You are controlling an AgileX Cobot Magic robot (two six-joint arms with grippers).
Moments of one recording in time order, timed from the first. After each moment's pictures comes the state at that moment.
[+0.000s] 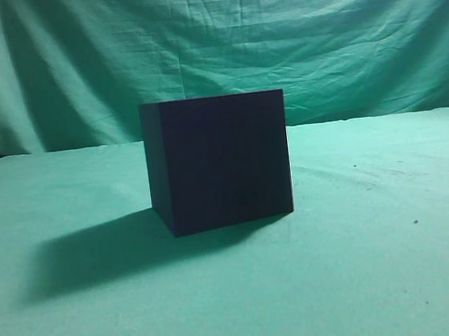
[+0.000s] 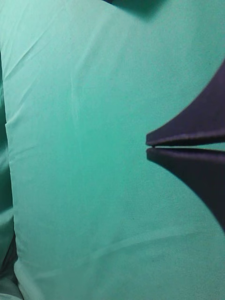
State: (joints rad) left arm -0.17 -0.02 0.02 0.09 0.36 -0.03; right arm 0.58 0.25 -0.60 0.12 0.77 -0.16
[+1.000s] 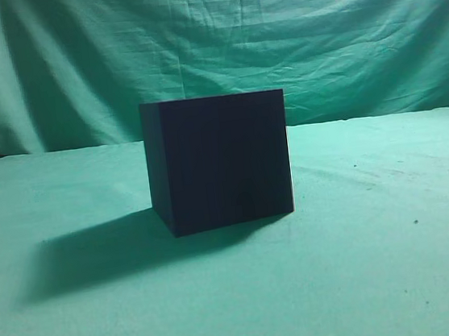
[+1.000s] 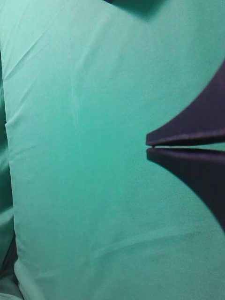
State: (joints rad) left arm -0.17 -0.02 0.02 0.09 0.36 -0.03; right arm 0.06 -0.01 0.03 0.20 0.40 -0.15
